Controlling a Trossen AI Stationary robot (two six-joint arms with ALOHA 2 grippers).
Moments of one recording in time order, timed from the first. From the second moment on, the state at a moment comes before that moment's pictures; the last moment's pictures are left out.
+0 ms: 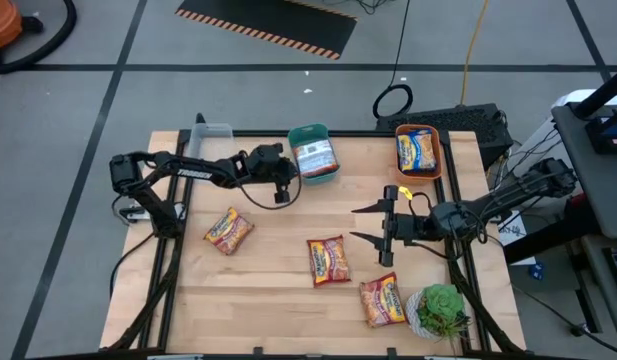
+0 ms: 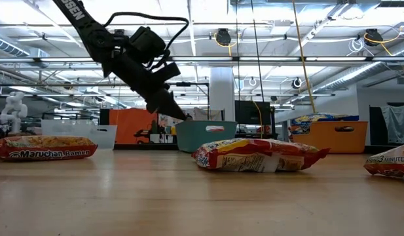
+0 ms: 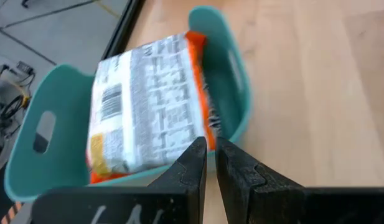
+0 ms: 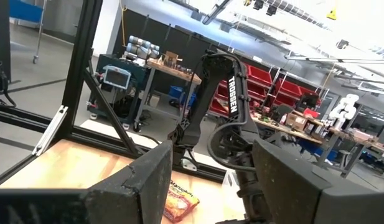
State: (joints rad) left arm 0.39 1.63 0.79 0.25 0.01 0.42; right arm 0.38 1.04 0.62 0.54 0.42 -0.36
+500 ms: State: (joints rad) left arm 0.30 1.67 0.79 0.50 0.31 0.32; right arm 0.37 1.03 0.62 0.57 0.42 -0.38
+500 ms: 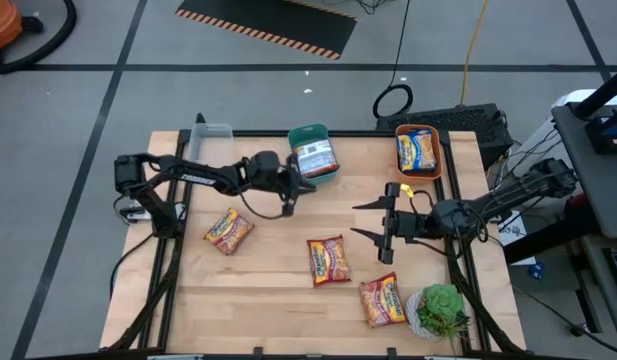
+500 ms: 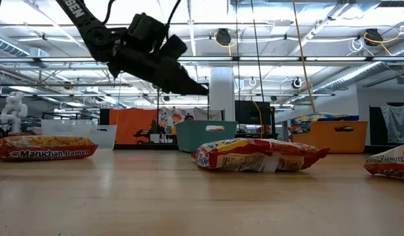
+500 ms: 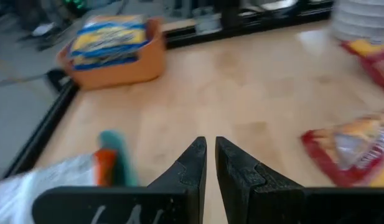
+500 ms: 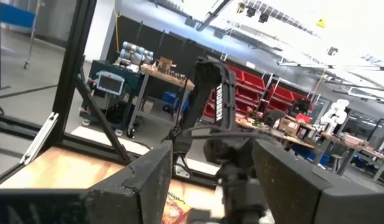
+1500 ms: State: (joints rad) left arm 0.48 1.63 0.79 0.18 0.09 0.35; right arm 0.37 1.03 0.62 0.56 0.42 -0.38
